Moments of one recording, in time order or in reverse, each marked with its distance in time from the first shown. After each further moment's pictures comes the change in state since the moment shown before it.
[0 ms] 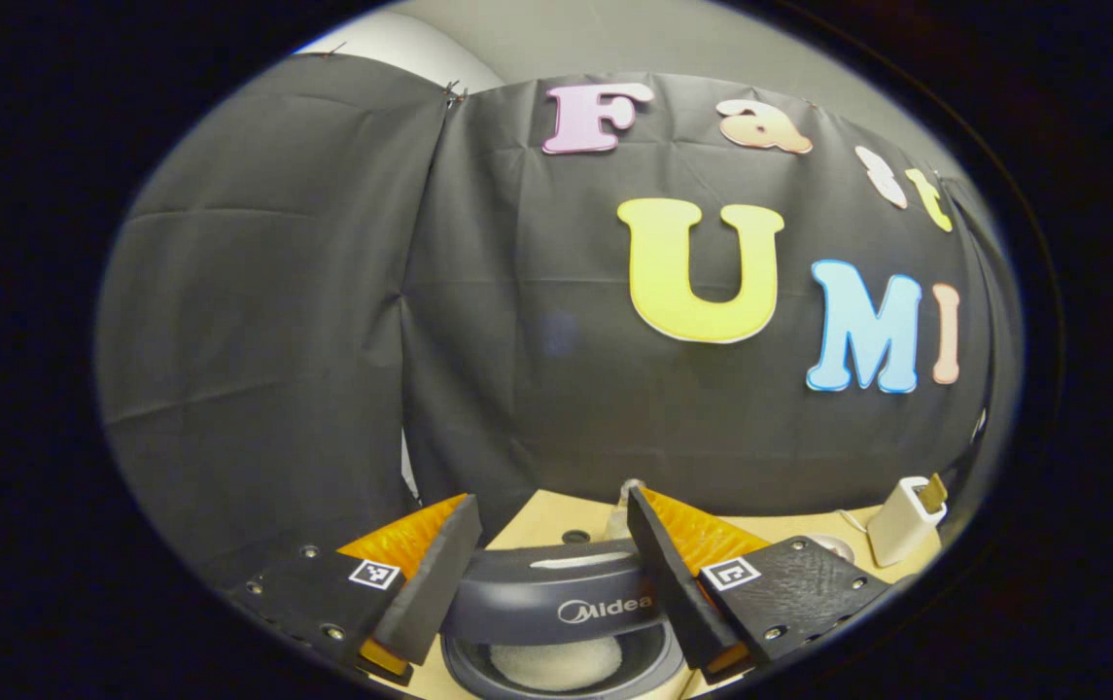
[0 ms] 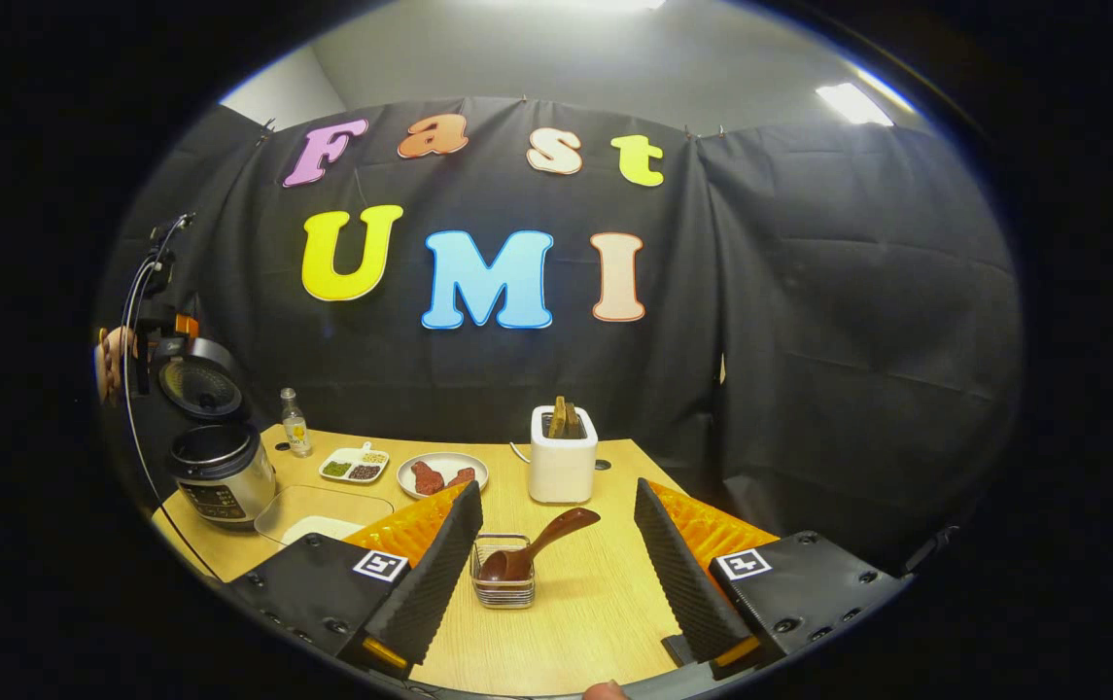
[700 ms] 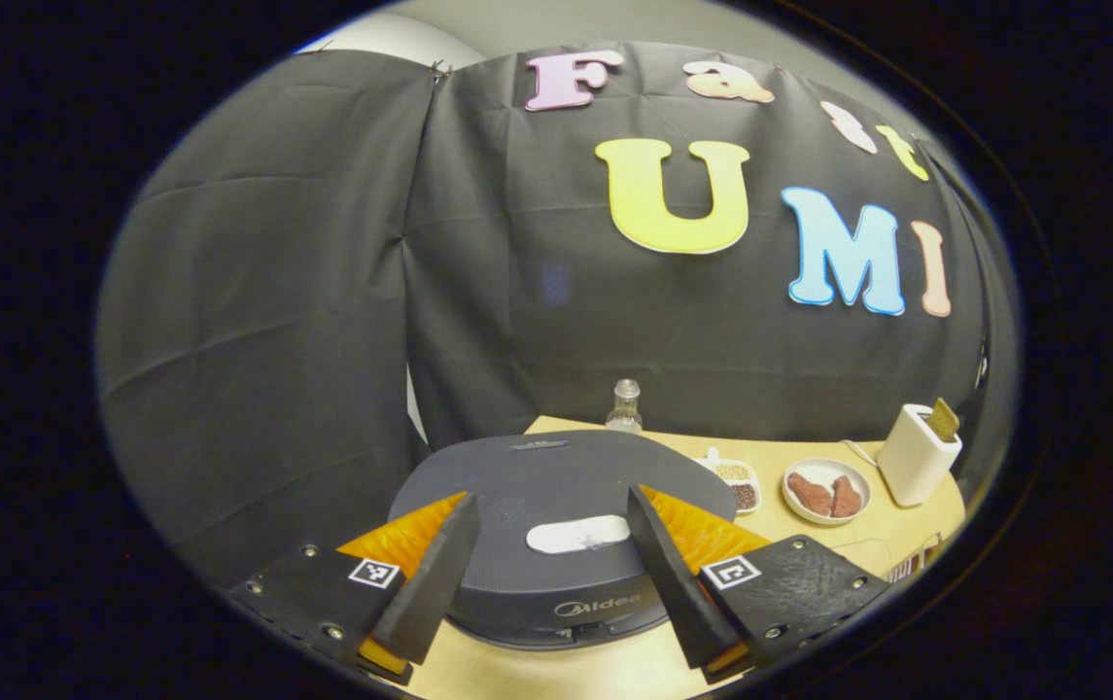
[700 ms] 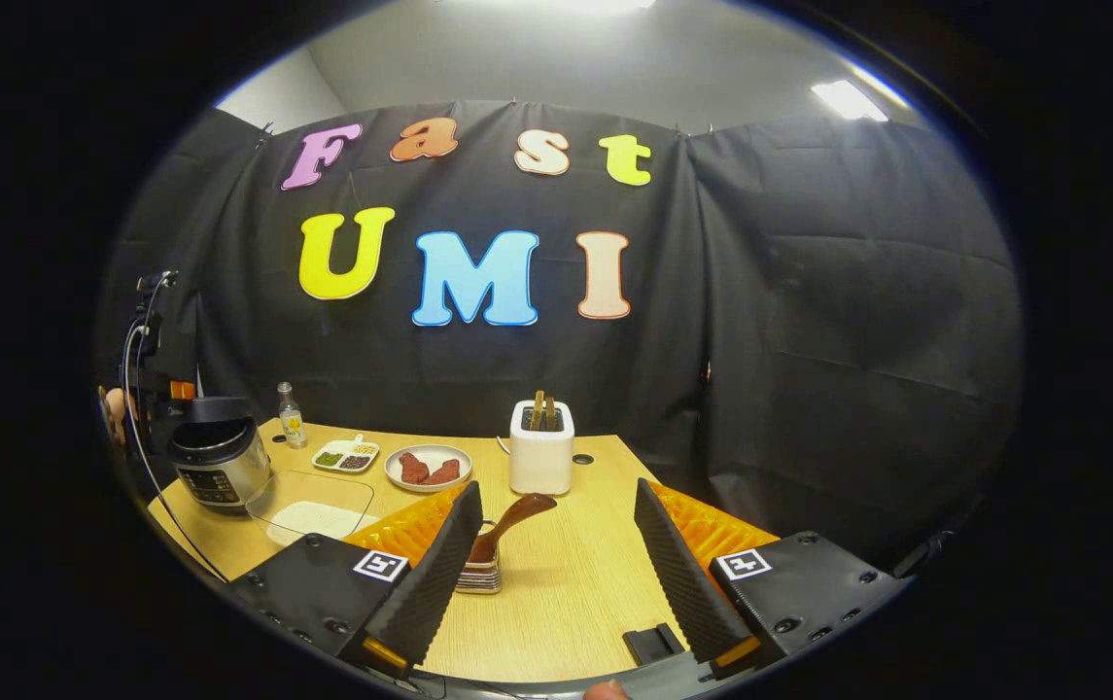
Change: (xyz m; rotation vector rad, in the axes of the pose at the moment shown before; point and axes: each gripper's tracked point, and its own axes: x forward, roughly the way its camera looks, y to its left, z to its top) left arm -0.055 -0.012 -0.121 0.052 0.118 0.013; right arm -0.020 -0.044 -0.013 -0.003 0.009 -0.007
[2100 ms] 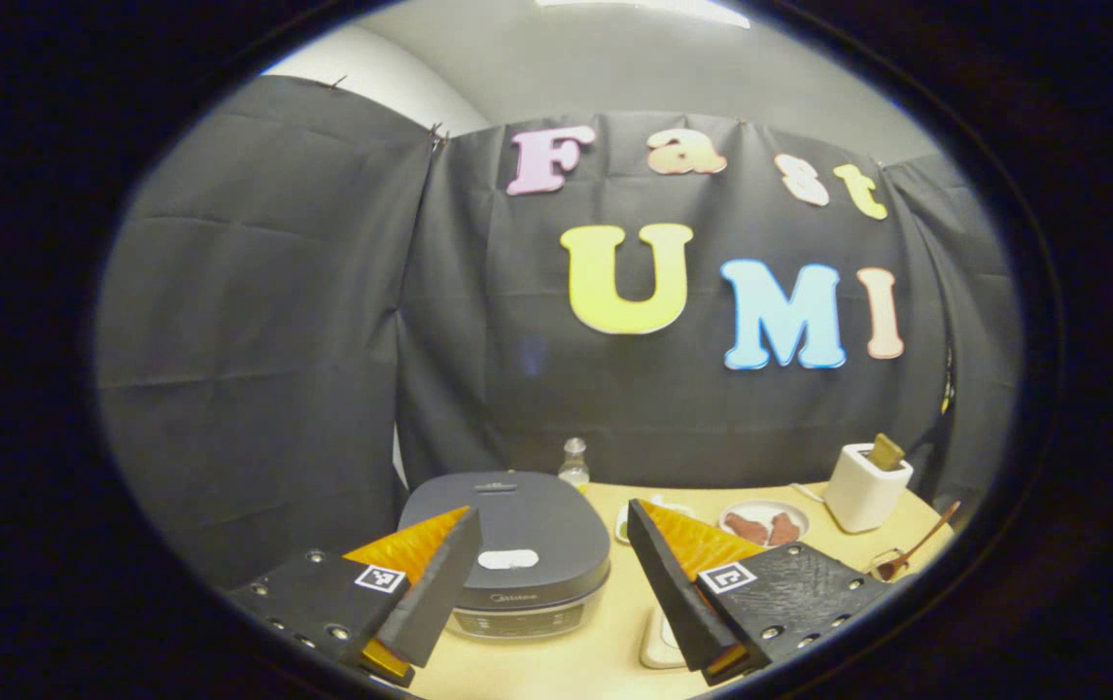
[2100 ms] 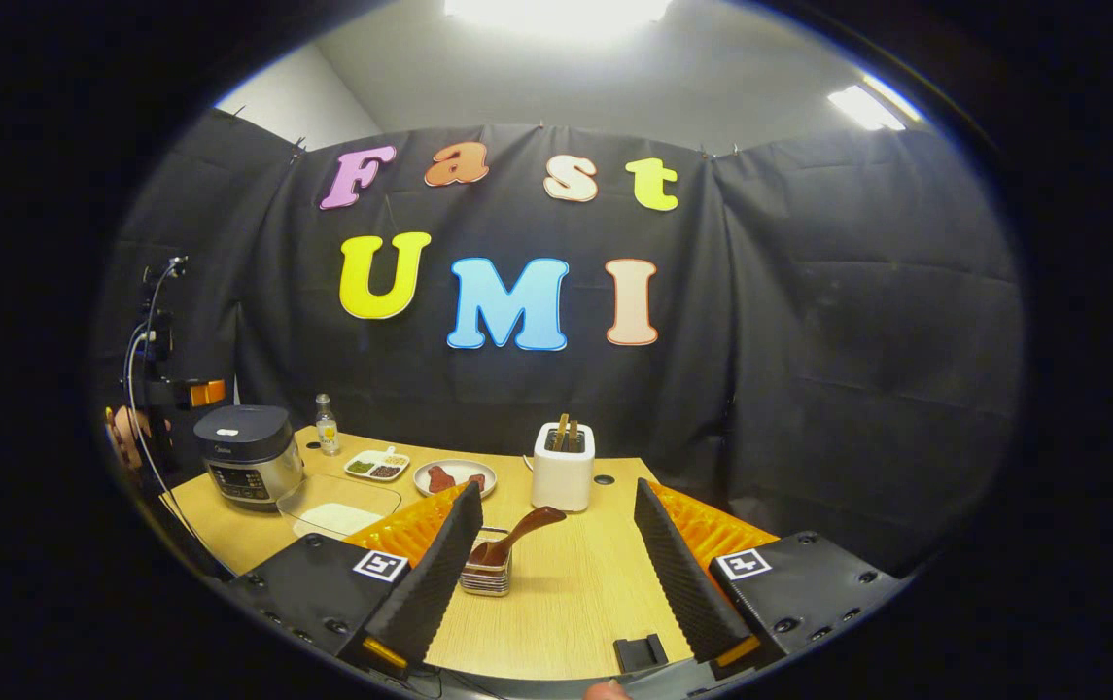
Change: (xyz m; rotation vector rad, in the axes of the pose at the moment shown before) left arm -0.160 -0.069 0.046 -0.007 -0.281 -0.090; right arm -0.033 -0.002 0.025 -0.028 -0.090 0.132
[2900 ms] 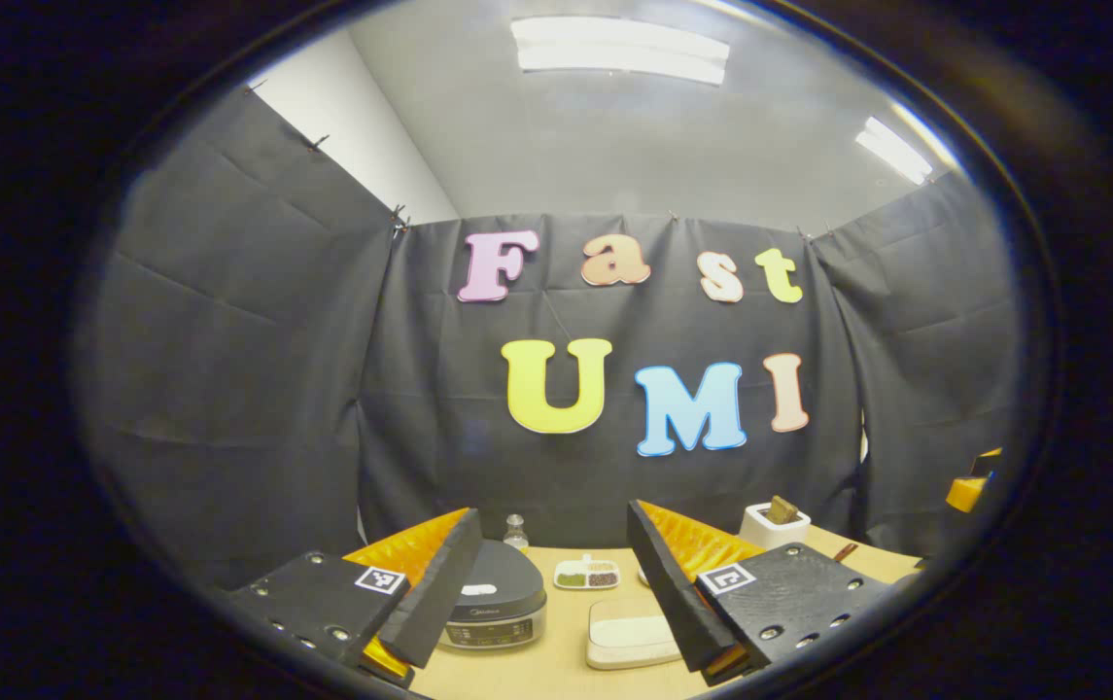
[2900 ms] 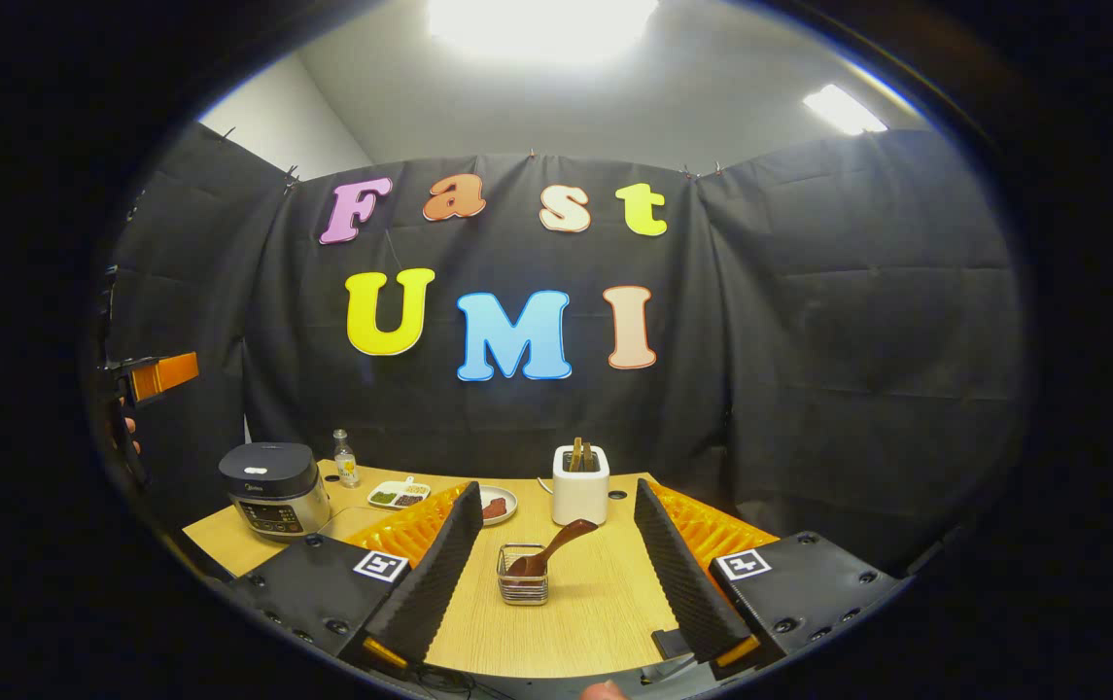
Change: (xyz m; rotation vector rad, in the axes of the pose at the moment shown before) left arm -0.146 -0.003 0.104 -0.013 -0.228 -0.157; right arm -0.043 0.042 0.026 0.061 -0.071 -0.039
